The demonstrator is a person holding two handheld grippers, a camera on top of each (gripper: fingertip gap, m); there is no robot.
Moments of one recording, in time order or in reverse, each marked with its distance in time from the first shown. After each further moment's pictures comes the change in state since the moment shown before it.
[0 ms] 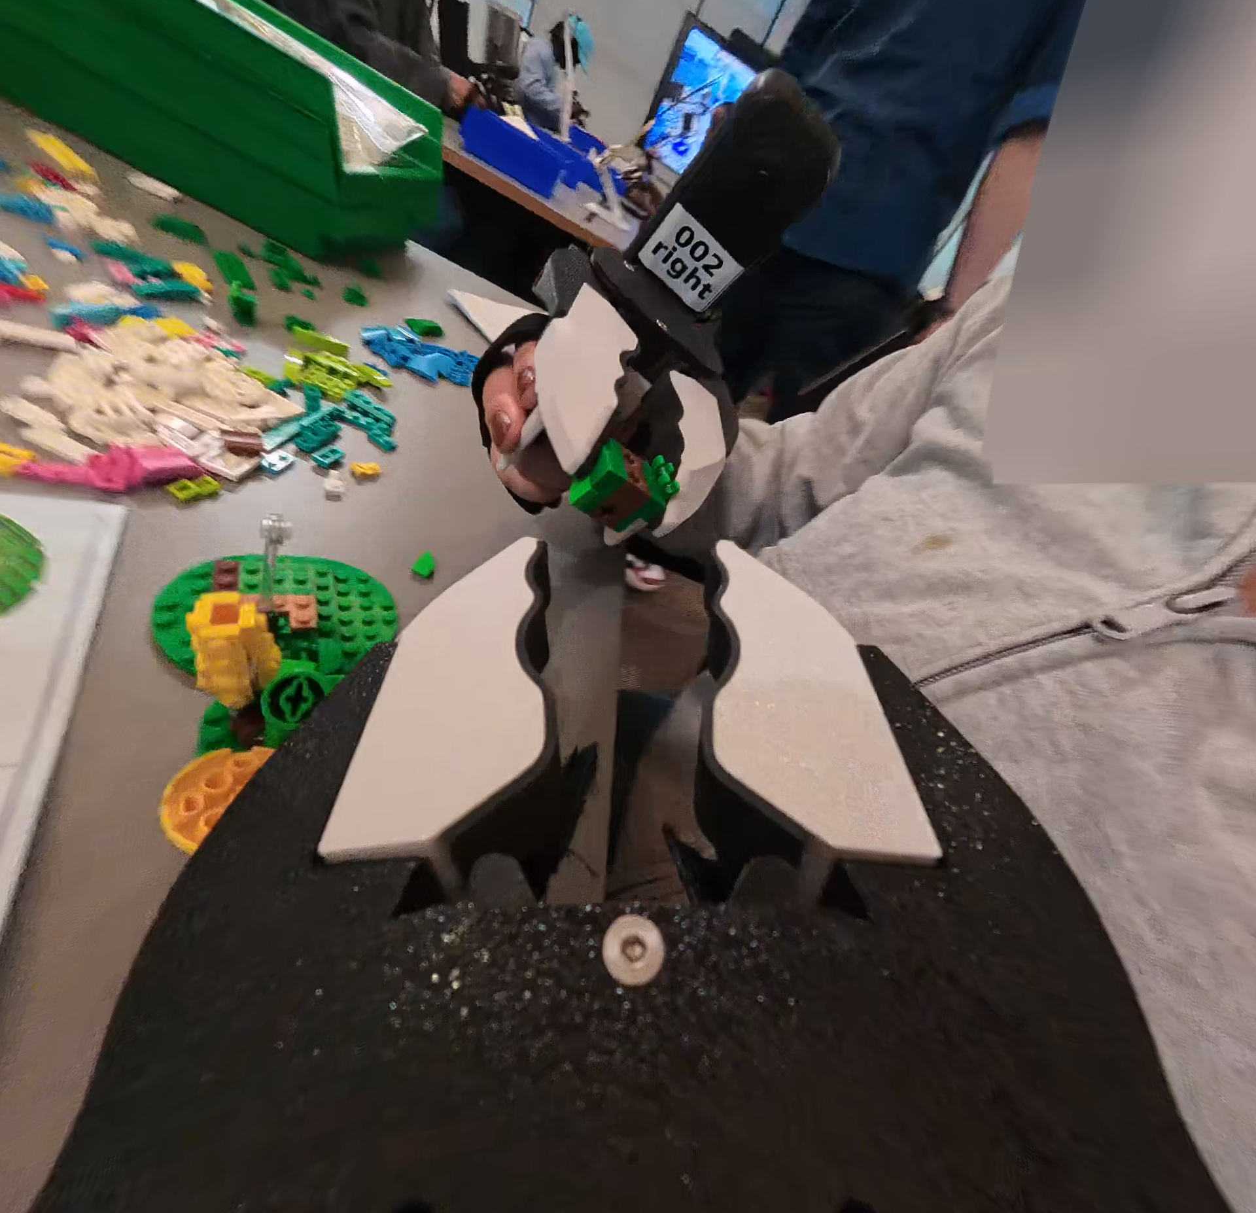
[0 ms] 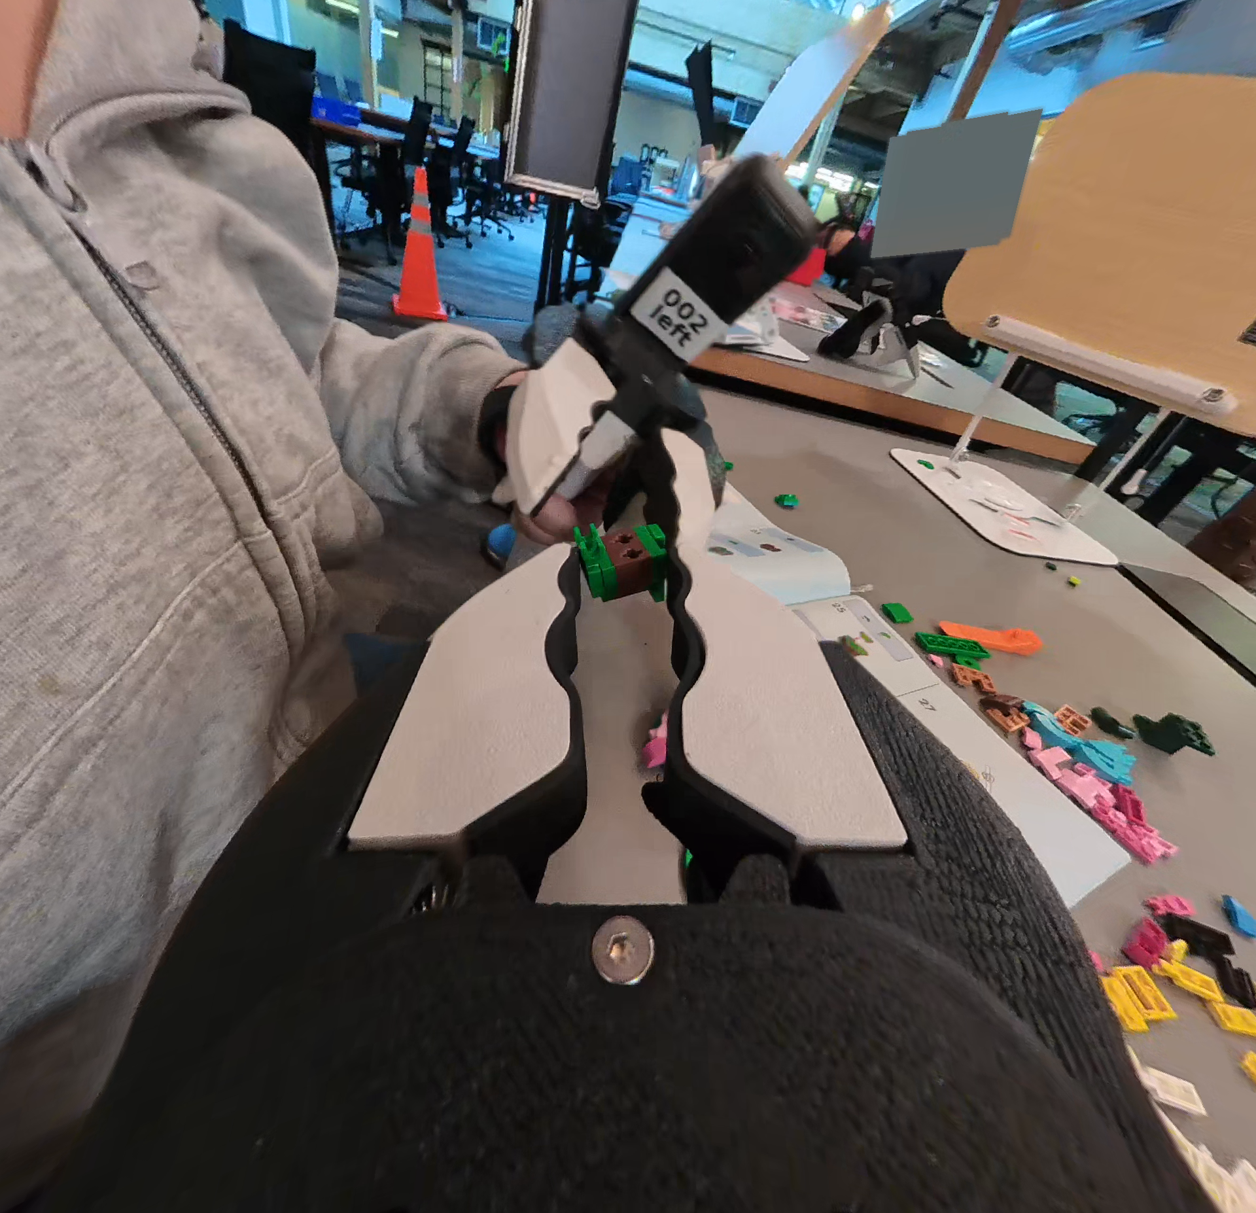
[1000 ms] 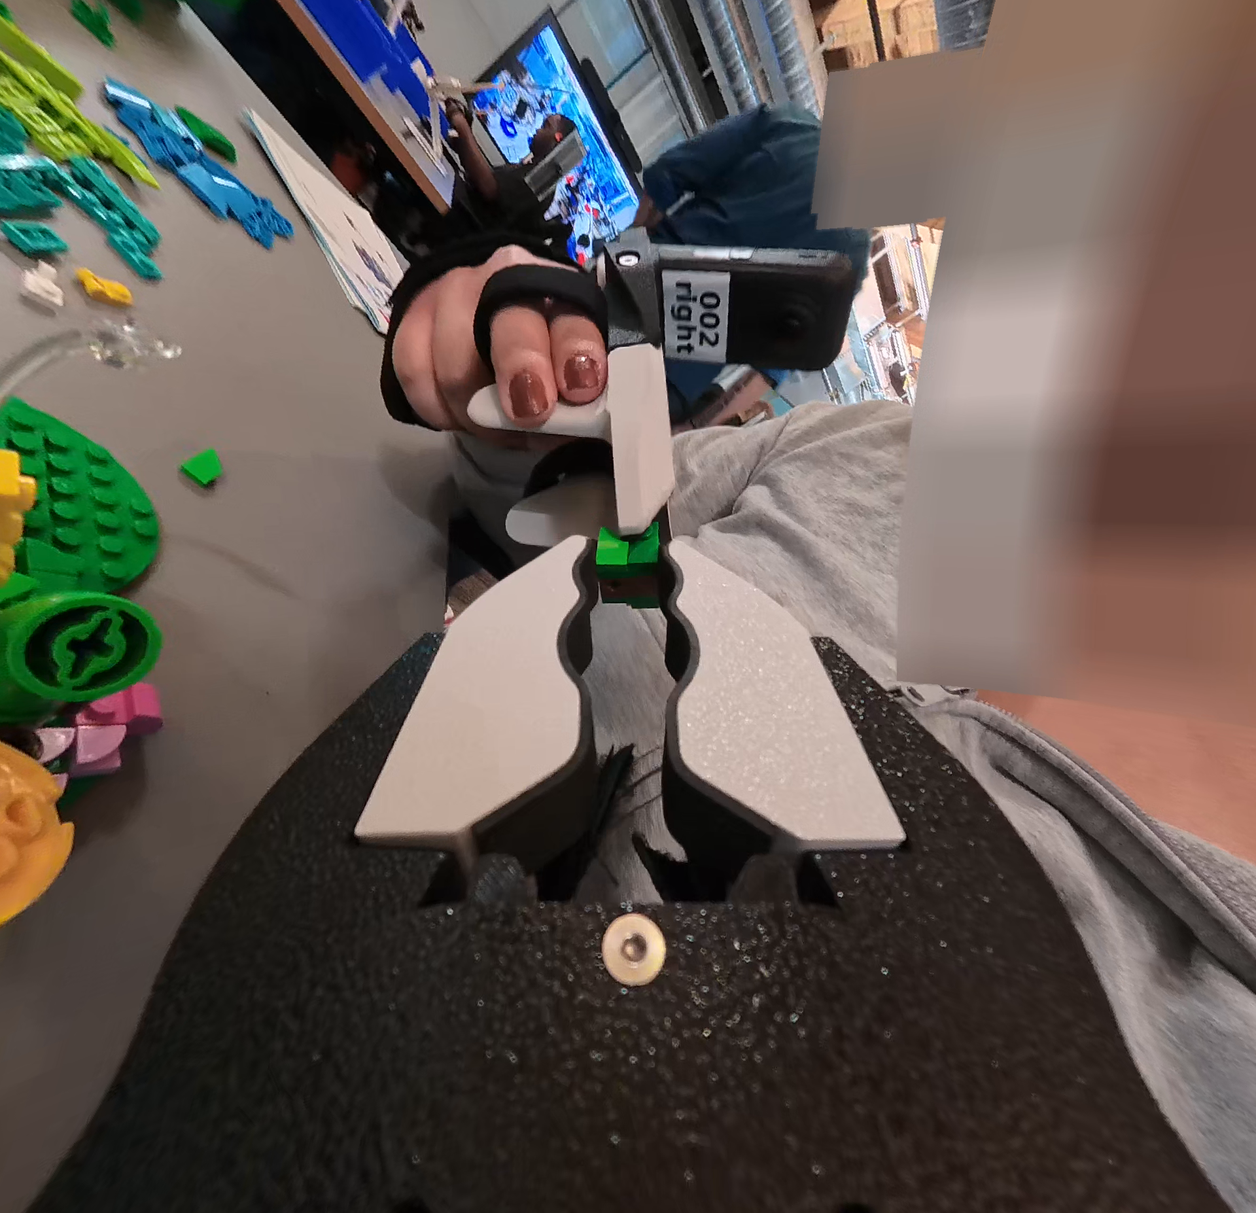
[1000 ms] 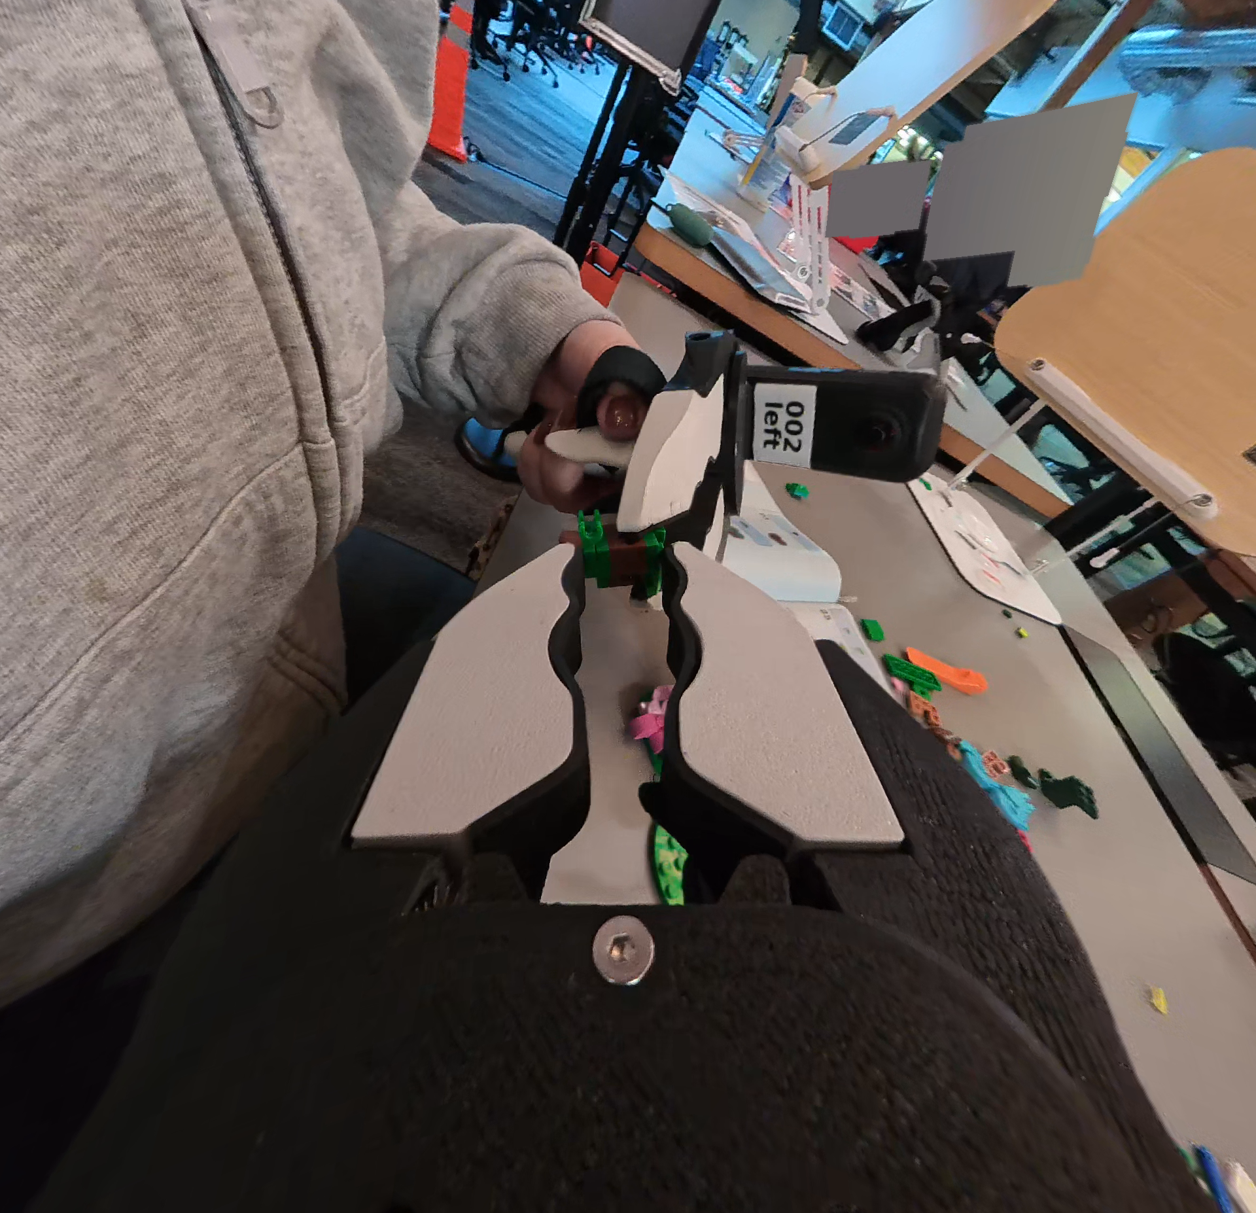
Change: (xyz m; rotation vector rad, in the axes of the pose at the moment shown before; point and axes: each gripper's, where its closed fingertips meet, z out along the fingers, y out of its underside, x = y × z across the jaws) left arm 0.012 0.005 0.011 0.004 0.318 -0.501; right arm -0.021 0.006 0.002 -0.141 -0.066 -0.259
